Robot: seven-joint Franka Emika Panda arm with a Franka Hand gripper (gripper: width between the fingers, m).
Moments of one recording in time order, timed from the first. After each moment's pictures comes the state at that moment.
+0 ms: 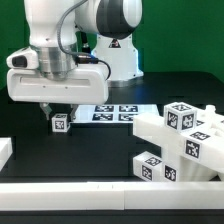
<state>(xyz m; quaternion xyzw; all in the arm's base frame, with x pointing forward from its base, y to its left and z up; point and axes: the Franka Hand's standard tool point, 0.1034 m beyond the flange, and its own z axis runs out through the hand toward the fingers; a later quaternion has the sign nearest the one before) 0.400 -0.136 0.015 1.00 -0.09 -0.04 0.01</state>
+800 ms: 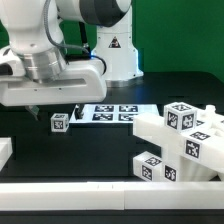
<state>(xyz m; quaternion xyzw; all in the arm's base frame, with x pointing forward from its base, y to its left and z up) 0.434 -0.131 0.034 0.98 -0.05 -0.20 -0.05</state>
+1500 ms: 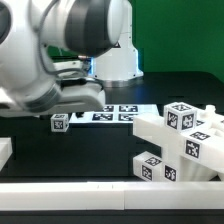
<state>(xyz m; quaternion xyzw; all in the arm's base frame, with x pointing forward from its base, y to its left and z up) 0.438 -0.145 0.027 0.91 -0.05 -0.41 -0.07</state>
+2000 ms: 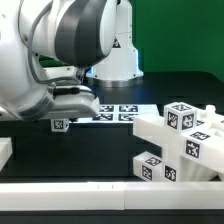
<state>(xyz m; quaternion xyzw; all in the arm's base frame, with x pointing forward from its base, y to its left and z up) 0.419 -0.146 0.020 0.89 -0.08 -0.44 -0.08</state>
